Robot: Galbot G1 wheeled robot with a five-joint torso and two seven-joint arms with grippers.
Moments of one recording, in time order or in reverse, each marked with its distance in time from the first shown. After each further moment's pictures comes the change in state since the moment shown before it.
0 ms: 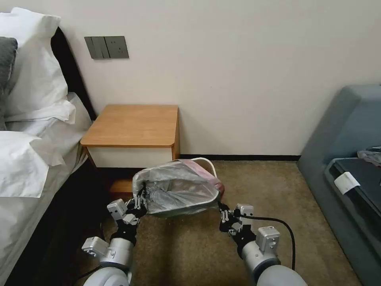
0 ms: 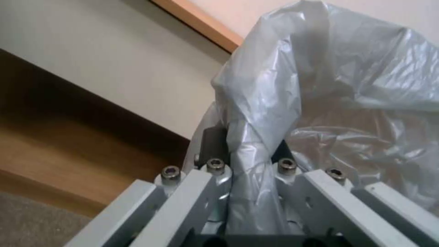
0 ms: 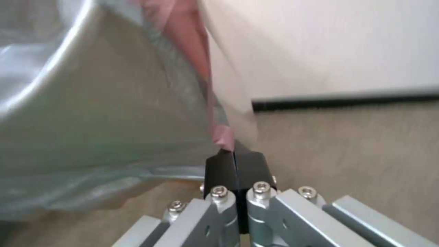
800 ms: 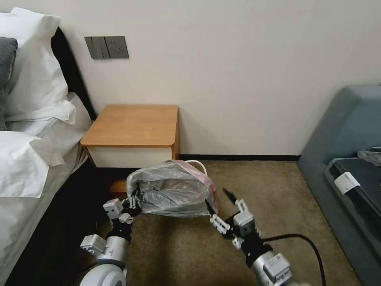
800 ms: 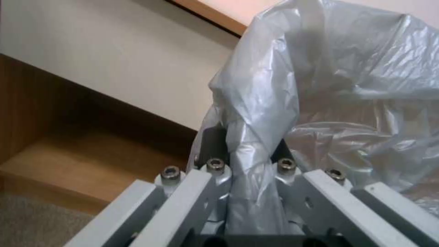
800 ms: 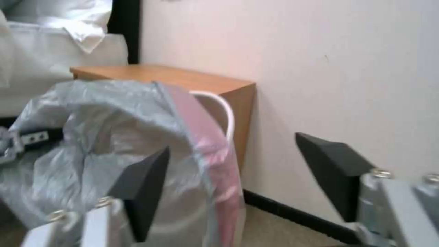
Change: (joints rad) left arm -0.019 0.015 -0.017 0.056 0.100 -0.038 -0.009; right arm -0.067 -0.046 0.080 0.042 -0.313 0.267 -0.282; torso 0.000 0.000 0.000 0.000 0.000
